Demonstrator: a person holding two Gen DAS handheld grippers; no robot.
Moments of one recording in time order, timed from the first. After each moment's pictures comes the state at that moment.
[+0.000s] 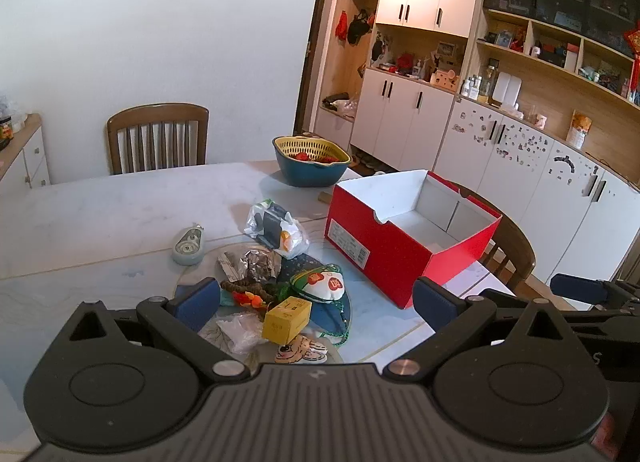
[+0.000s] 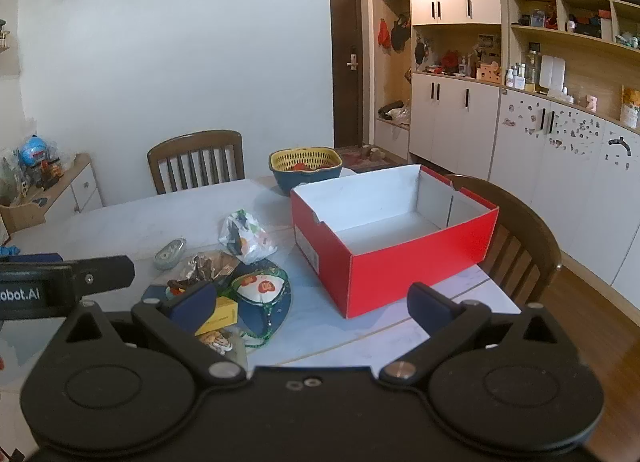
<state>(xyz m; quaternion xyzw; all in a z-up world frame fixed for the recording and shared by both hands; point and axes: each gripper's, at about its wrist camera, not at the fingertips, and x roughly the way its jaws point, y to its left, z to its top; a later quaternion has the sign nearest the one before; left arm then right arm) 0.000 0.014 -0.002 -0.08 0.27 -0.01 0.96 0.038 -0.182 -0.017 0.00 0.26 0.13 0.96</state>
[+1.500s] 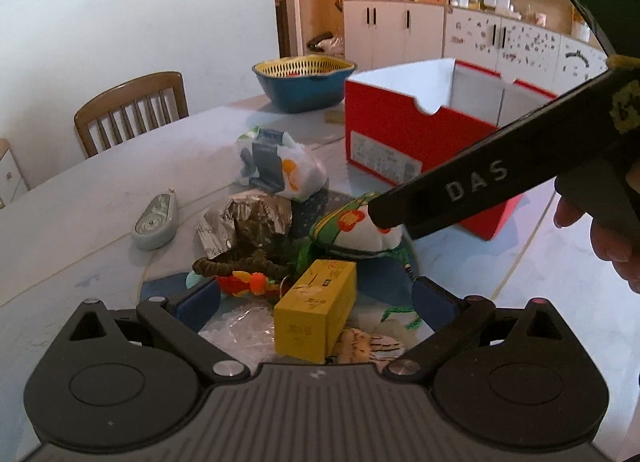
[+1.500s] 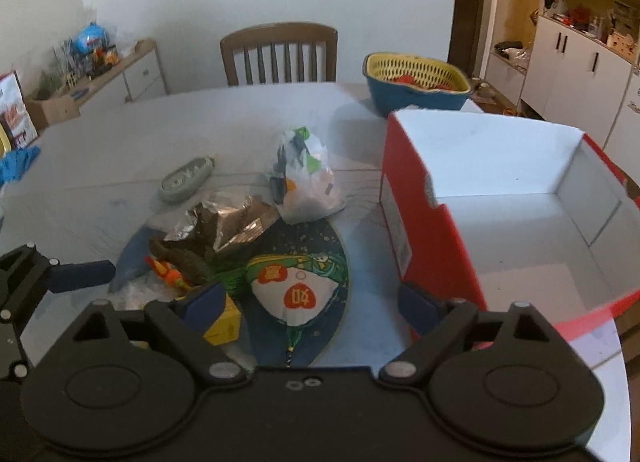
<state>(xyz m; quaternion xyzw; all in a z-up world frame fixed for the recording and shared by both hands) 0.118 0.006 -0.125 0.04 0.35 -0.02 0.94 0.216 -0.108 -0.096 -0.10 0.39 0.29 0.87</state>
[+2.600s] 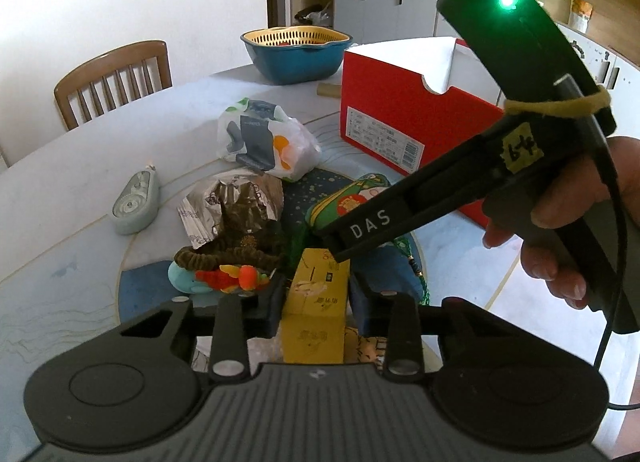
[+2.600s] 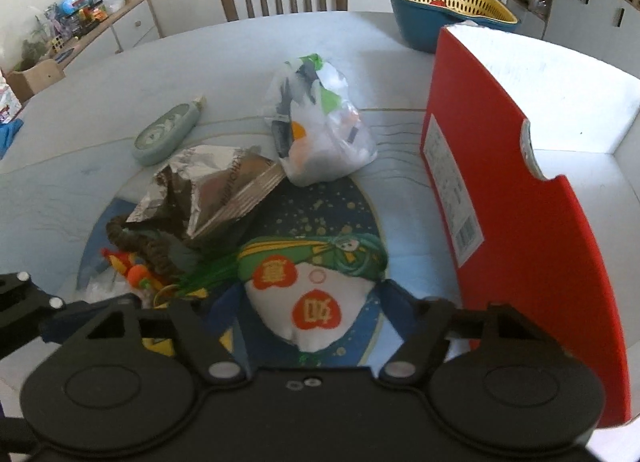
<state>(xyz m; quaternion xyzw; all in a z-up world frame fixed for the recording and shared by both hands) 0.137 0.016 -0.130 0.01 0.39 -0.04 0.92 0.261 -0.069 -0.149 -0.10 0.47 0.29 0.82</state>
